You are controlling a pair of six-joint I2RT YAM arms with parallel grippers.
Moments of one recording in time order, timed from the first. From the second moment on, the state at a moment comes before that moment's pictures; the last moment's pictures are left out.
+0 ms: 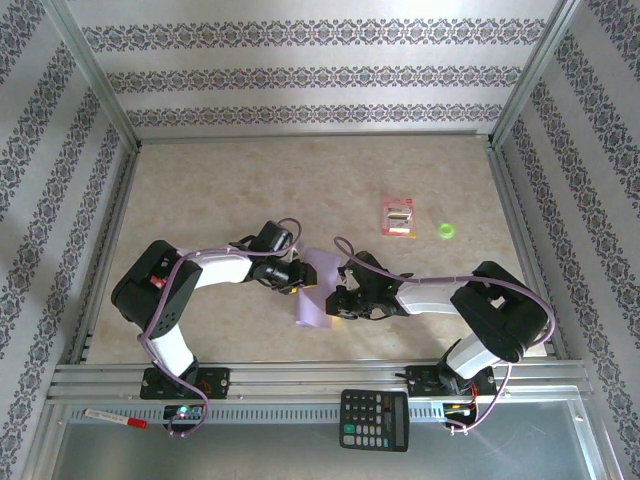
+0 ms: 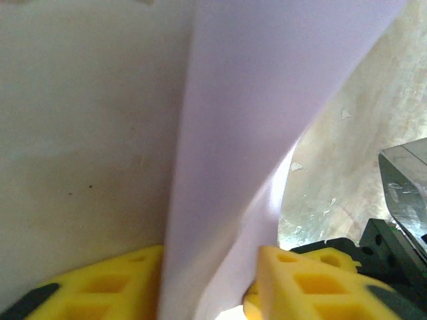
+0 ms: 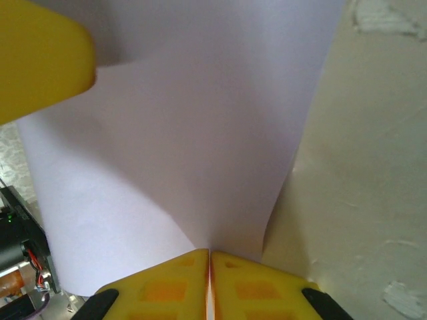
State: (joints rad) left arm -0.56 1.72 0.81 -0.15 0.56 -0.79; right arm 0.76 1.55 0.51 0.07 -0.49 0.92
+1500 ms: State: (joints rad) left arm -0.72 1.57 0.74 -0.40 0.38 -0.76; right arm 0.77 1.55 0.56 0.00 -0.45 0.90
